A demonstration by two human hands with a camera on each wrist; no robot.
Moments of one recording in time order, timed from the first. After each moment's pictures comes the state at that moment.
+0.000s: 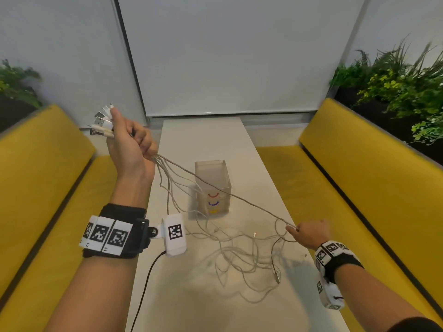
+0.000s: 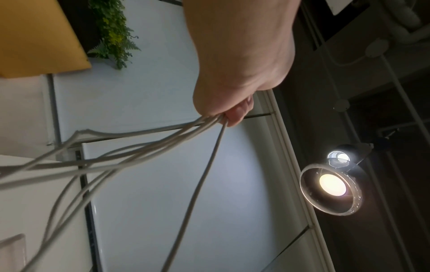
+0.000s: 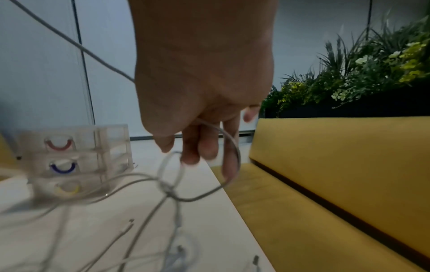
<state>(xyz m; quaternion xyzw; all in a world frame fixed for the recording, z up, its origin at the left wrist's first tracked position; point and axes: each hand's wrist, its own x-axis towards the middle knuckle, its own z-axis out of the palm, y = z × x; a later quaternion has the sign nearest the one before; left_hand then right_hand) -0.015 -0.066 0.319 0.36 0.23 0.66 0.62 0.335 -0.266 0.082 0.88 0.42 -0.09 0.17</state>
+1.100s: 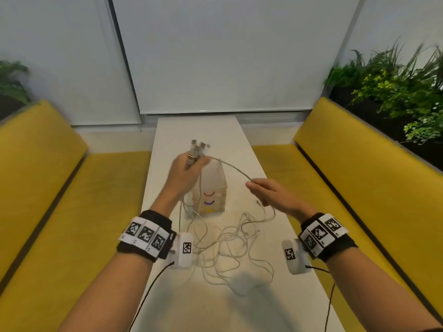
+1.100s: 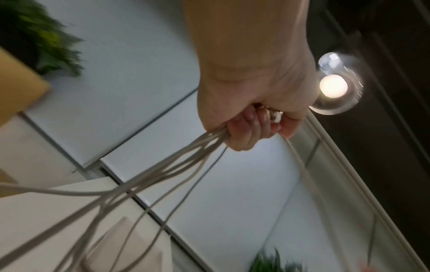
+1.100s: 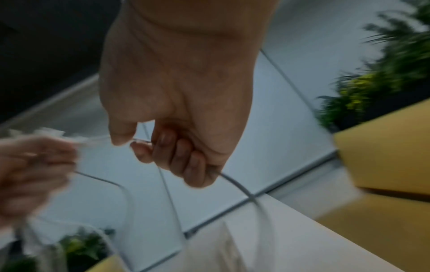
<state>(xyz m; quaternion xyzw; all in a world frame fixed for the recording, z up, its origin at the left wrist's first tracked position) 0.043 -0.069 0.242 0.73 0.31 0.38 0.48 0.263 -0.204 0.206 0.61 0.59 -0.36 -0.38</state>
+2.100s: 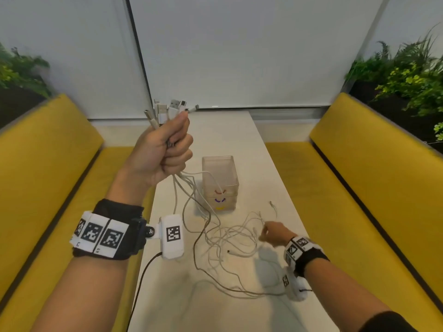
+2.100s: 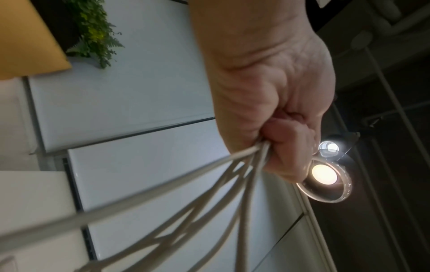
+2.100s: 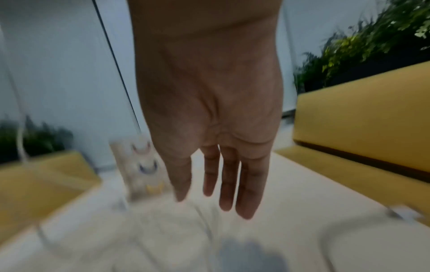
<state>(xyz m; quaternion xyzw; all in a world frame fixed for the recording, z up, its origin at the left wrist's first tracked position) -0.021 -0.060 0.322 0.57 0.09 0.27 0.77 0.267 -0.191 0.060 0.82 0.47 -0.32 0.00</state>
